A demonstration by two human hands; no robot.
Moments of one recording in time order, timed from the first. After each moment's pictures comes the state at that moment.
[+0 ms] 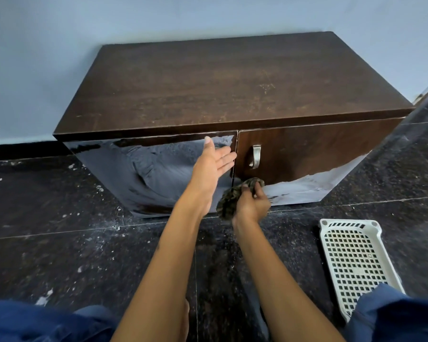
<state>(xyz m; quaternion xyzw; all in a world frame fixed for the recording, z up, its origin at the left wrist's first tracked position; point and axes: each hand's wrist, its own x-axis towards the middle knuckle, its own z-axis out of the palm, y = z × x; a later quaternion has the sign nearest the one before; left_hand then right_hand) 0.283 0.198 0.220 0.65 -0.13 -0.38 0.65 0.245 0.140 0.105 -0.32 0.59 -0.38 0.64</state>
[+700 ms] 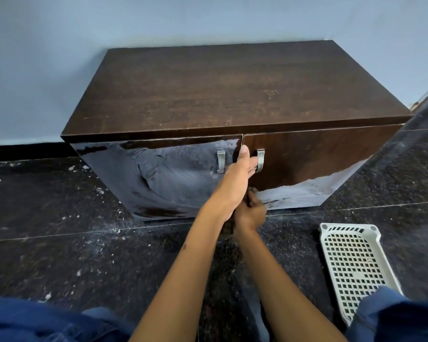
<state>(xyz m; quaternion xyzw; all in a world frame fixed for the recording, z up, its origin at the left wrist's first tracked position) 0.260 0.184 0.223 0.66 -0.22 -0.43 0.58 0.237 0.149 0.095 -0.46 0.59 -0.32 0.57</state>
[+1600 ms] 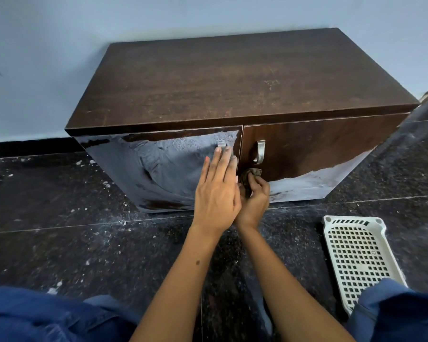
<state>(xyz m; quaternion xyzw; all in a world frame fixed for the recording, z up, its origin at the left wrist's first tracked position) 0.255 0.221 0.176 0.86 -0.47 0.10 0.19 0.226 0.151 0.098 -0.65 0.46 -0.38 0.46</state>
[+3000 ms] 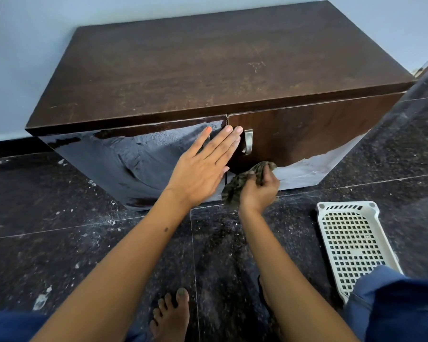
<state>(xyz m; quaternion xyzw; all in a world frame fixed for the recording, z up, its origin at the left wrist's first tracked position) 0.307 0.207 0.179 0.73 -0.62 0.28 -0.11 0.231 0.118 0.086 -0.46 0.59 -0.43 0.52</state>
